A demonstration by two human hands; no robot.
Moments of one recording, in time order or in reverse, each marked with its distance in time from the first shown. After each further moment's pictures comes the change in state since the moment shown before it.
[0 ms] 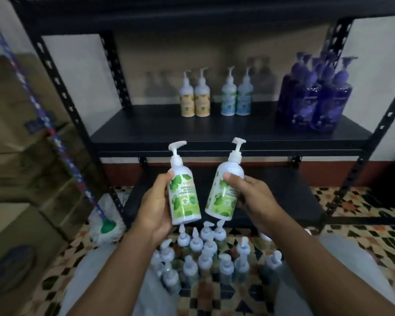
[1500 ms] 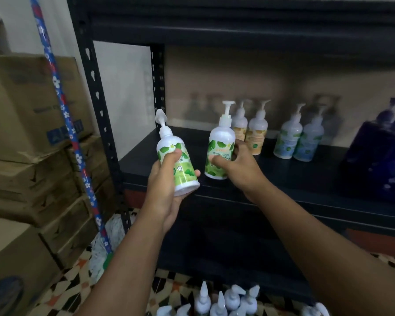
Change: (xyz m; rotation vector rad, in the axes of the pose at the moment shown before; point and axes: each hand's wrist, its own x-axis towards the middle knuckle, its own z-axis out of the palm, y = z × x) left_hand 0.141 0.126 -0.040 -0.142 0.055 0.328; right_hand 0.216 -0.073 0.151 -0.377 -0.077 -0.409
